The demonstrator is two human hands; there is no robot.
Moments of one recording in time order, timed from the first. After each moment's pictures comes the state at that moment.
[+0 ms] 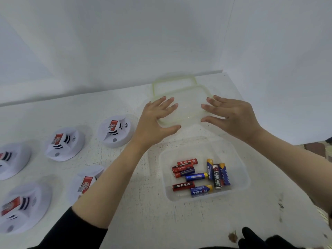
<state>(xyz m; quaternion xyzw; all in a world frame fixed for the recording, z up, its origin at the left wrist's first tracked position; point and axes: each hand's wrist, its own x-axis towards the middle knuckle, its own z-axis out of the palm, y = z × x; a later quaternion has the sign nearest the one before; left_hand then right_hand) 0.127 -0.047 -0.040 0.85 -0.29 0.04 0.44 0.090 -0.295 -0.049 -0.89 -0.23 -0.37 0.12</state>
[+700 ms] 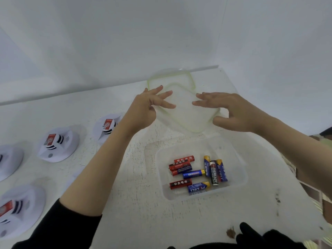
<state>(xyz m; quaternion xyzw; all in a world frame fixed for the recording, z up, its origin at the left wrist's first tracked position) 0.149 -0.045 -0.009 0.86 -0.32 0.00 0.40 0.078 -0.301 -0.008 -0.94 -0.20 -0.03 0.28</state>
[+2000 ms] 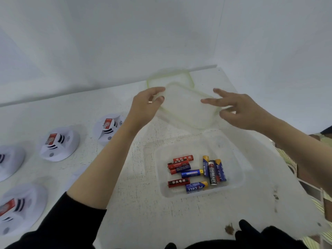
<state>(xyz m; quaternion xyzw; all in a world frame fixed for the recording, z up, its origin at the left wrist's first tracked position) 0.149 -0.058 -0.011 0.87 -0.17 -0.03 0.46 0.064 -0.310 -0.010 -0.92 -0.11 -0.03 0.37</state>
